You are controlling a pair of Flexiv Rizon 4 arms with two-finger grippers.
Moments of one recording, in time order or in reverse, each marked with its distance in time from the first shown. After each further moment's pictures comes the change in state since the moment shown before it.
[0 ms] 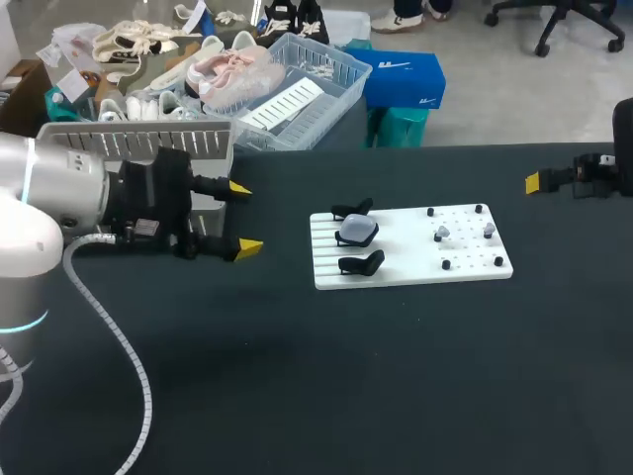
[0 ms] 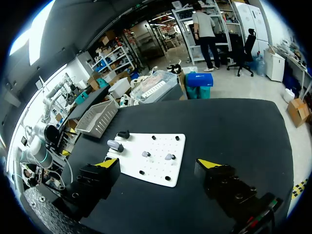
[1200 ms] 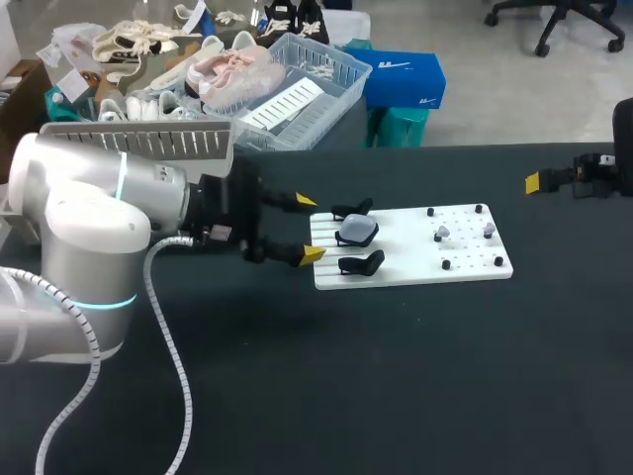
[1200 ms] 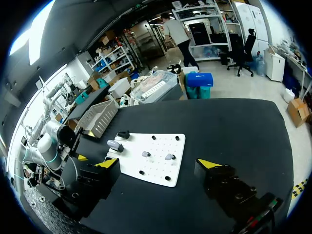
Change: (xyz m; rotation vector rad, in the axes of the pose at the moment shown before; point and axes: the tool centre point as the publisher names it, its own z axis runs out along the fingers) left arm 0.000 0.006 0.100 0.106 -0.077 -0.040; right arm 0.000 0.000 0.000 0.000 0.000 0.000
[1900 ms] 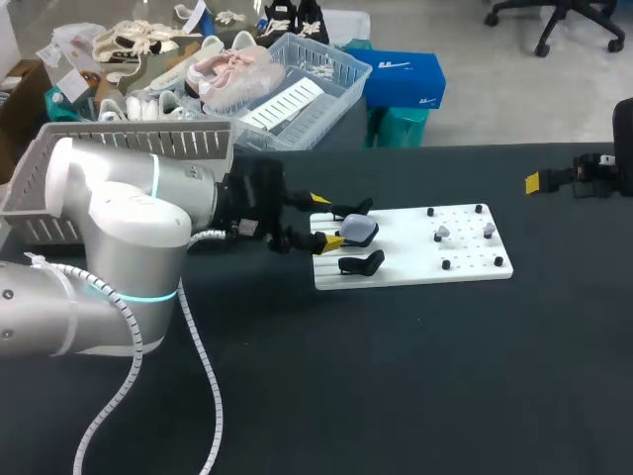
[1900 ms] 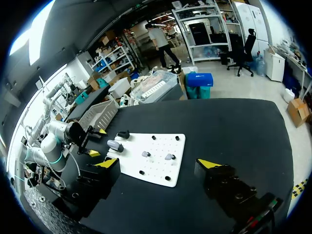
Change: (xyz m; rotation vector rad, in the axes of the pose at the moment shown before) left arm 0.011 0.032 0.037 -0.063 0.023 -0.095; right arm 0.000 0.000 0.000 0.000 0.000 0.000
